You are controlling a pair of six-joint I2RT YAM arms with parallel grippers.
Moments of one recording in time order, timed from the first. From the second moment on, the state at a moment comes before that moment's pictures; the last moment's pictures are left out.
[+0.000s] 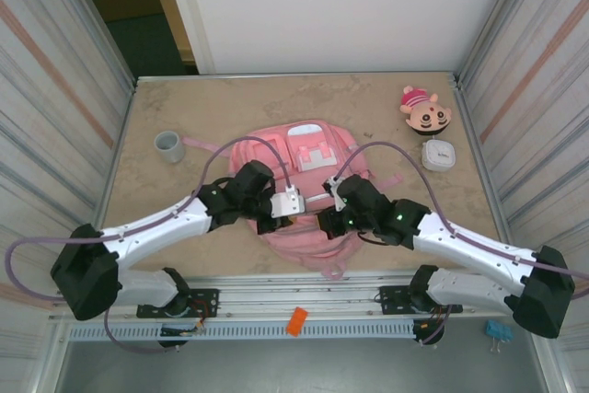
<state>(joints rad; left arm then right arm) -0.82 1.25 0.80 -0.41 0.32 0.59 0.91 1.02 0.72 -0.49 -0.09 0.56</state>
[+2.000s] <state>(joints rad) -0.85 1.23 0.77 -0.30 0.32 0.68 0.63 1.17 0.71 -0.38 -0.25 0.46</state>
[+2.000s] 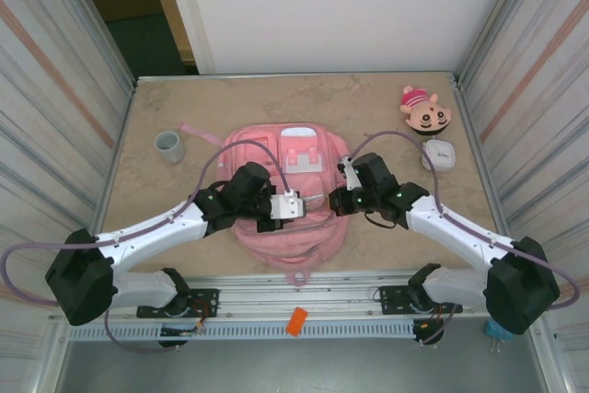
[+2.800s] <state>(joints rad) -0.69 1.09 0.52 -0.25 -0.10 -0.19 0.71 1.37 0.72 -0.16 -0.21 0.58</state>
